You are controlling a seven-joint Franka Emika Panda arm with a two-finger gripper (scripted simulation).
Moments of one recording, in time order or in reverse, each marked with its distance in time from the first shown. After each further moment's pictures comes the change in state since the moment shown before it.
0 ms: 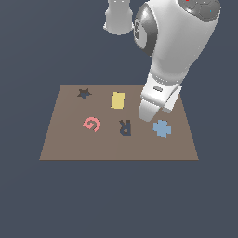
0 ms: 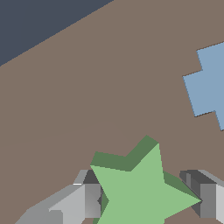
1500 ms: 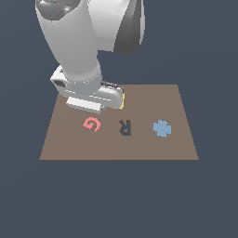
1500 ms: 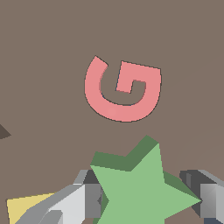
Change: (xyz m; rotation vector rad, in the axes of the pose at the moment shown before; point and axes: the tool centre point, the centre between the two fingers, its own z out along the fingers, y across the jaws) arm -0.180 0.113 -0.005 0.000 0.000 1.301
